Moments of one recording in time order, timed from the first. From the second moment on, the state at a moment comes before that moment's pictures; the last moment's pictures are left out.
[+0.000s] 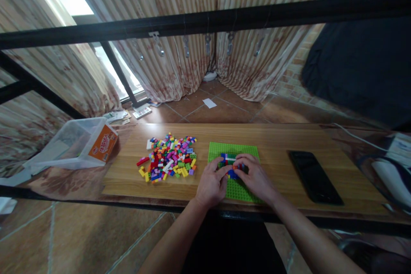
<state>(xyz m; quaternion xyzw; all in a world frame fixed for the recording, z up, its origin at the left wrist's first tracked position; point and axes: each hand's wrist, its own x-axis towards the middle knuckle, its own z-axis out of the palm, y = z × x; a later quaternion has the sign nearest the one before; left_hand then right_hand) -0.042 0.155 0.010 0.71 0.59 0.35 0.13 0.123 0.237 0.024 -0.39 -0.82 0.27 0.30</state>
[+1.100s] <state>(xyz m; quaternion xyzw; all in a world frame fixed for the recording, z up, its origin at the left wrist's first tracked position) -0.041 0.155 0.012 0.71 0.60 0.35 0.13 0.119 0.237 0.035 -0.45 -0.80 0.29 0.28</state>
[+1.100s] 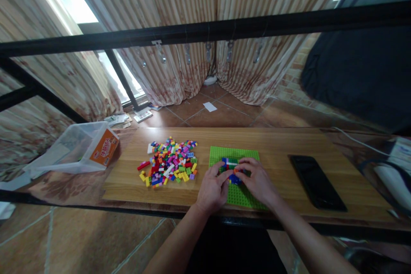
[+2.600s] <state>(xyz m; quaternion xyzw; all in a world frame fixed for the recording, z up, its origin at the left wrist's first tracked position) -0.034 0.156 0.015 0.76 0.62 0.21 0.07 0.111 0.239 0.017 -0.58 -0.68 0.31 0.34</state>
